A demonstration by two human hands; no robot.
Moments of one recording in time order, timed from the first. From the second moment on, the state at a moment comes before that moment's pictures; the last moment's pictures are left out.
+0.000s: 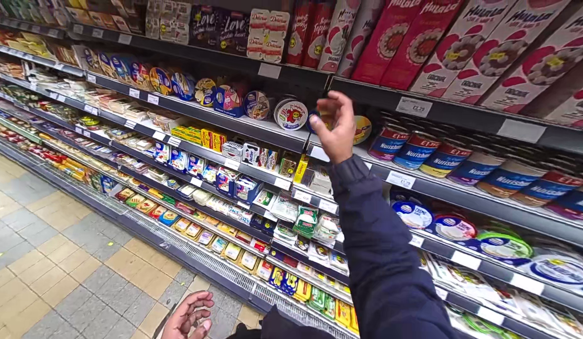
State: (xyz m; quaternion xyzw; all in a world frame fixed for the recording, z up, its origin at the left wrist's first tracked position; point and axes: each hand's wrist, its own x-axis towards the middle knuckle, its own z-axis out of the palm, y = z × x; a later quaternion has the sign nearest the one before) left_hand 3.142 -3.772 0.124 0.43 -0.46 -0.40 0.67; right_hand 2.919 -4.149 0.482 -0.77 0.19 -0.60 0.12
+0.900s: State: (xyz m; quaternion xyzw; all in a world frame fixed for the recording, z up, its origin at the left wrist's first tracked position) left_hand 3.199 -3.883 0.109 0.40 -0.43 -0.39 0.71; right_hand 2.961 -4.313 0.611 -0.63 0.52 -0.57 -0.10
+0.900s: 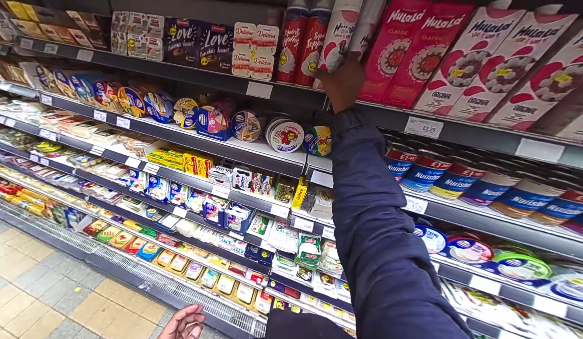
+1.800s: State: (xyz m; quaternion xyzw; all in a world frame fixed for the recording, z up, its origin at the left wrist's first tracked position) left_hand 3.281 -3.825 0.114 0.42 -0.43 -0.39 0.70; right_hand 2.970 -4.304 0.615 -0.59 0.50 -0.63 -0.02
